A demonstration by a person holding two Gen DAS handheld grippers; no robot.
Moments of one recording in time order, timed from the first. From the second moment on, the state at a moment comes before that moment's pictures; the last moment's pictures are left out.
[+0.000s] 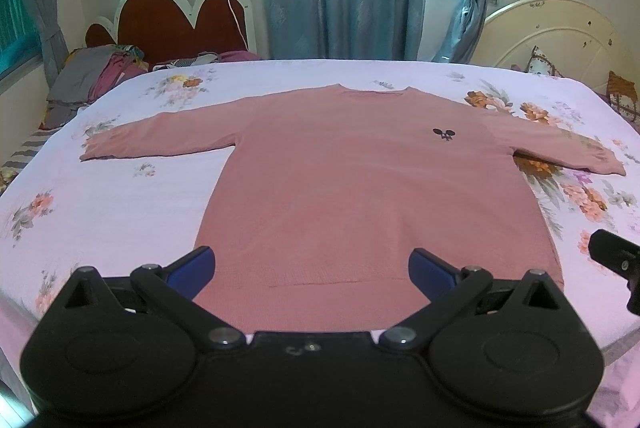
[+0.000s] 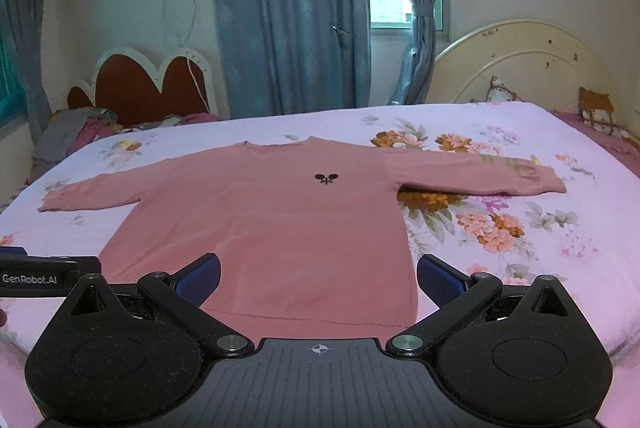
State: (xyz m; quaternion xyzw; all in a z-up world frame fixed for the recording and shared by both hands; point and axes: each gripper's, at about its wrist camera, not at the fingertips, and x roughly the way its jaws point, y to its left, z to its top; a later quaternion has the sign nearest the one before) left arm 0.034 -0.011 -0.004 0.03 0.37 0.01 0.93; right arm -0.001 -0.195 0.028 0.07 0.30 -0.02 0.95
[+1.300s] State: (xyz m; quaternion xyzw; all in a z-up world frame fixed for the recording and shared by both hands) left arm 0.269 -0.029 -0.052 0.07 0.39 -0.04 0.92; right arm 0.190 -0.298 -0.023 0.11 0.31 -0.16 0.93
